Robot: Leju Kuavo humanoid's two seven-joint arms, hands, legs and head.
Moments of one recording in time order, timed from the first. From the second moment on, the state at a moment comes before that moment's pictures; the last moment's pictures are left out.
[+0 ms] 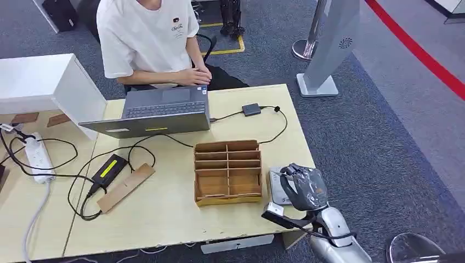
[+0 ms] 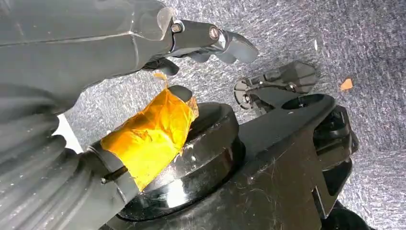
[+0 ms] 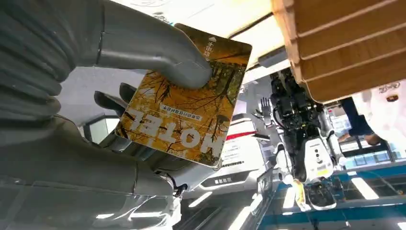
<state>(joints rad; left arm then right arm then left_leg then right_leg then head) -0.04 -0.15 0.55 -0.21 -0.70 -0.03 -0.03 -0.14 -0.13 0.40 -1.14 0.95 -0.65 -0.28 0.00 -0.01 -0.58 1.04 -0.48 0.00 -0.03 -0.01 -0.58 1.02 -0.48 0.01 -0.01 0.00</state>
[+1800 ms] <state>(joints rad) -0.04 -0.16 0.57 -0.21 -0.75 0.06 -0.06 -0.04 -0.13 0.32 -1.15 0.94 -0.65 -0.23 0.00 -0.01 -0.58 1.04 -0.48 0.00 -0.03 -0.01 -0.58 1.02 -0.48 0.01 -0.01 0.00</state>
